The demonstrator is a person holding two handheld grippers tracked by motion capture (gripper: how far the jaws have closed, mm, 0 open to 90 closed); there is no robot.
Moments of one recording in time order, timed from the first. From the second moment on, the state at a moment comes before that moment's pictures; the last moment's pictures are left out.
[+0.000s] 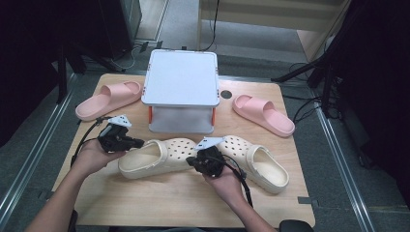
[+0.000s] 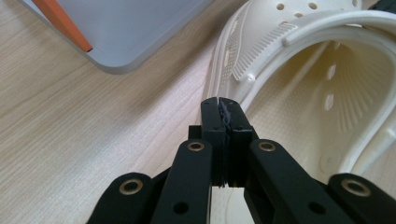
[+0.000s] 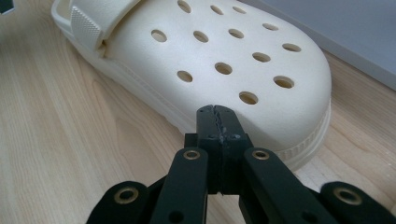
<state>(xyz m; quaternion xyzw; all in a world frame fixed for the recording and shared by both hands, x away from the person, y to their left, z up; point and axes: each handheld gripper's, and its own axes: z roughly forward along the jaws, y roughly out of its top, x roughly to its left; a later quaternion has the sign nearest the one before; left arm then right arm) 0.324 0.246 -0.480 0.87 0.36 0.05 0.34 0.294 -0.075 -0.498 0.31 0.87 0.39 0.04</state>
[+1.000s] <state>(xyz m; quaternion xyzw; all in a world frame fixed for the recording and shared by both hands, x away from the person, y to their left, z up) 0.278 0.236 -0.483 0.86 0.37 -0.01 0.36 0.324 -0.073 -0.498 0.34 0.85 0.39 0.06</state>
